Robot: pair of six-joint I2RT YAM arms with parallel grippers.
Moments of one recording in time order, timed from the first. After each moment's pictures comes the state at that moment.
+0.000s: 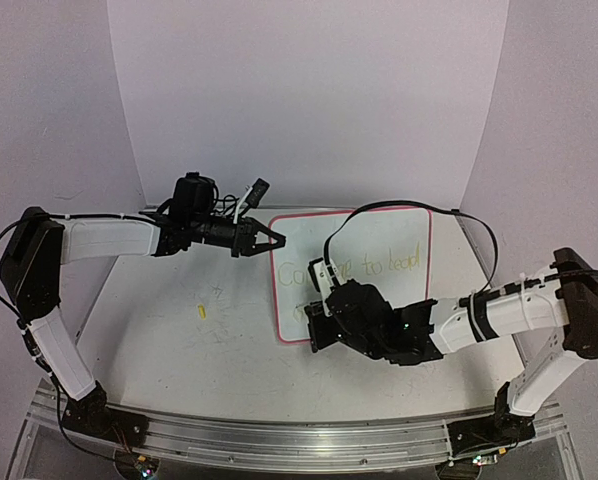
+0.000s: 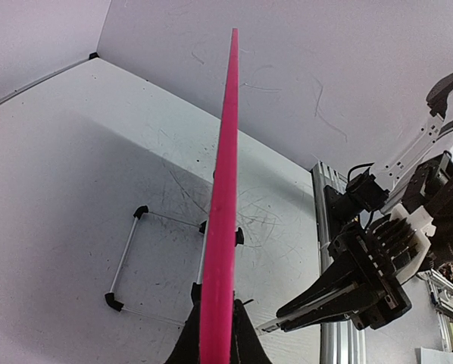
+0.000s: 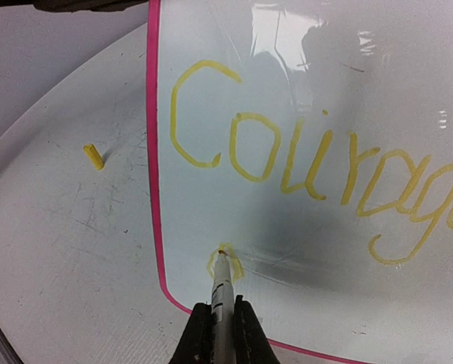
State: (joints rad) left arm -0.58 1.72 1.18 0.16 0.88 -0.13; right arm 1.19 1.62 0.89 0.16 0.49 0.40
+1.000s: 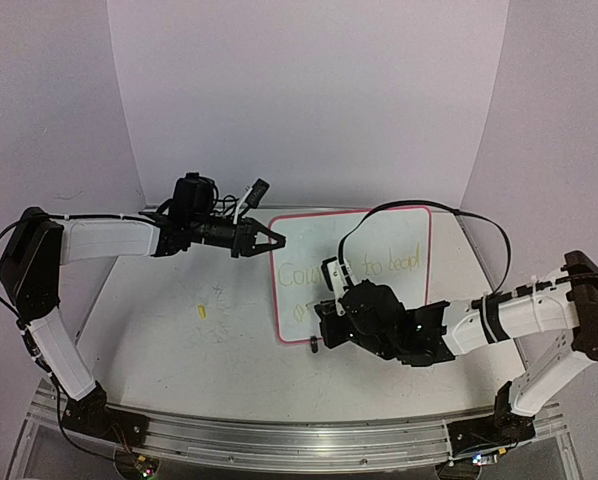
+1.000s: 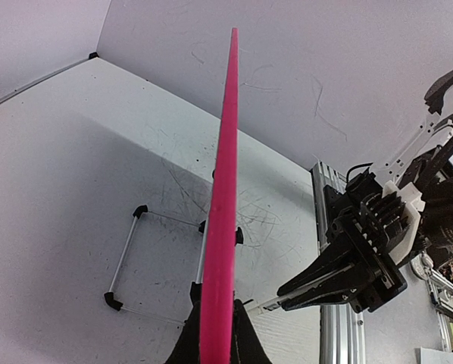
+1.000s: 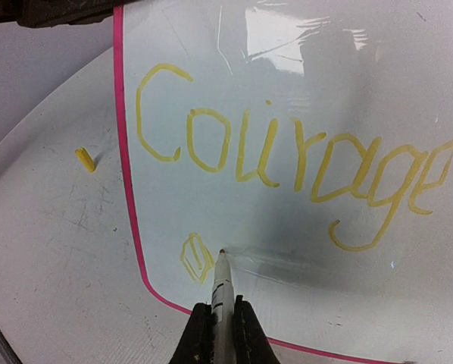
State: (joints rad) left arm -0.58 1.72 1.18 0.15 0.88 -0.13; right arm 1.17 1.55 0.81 0.19 0.49 0.41
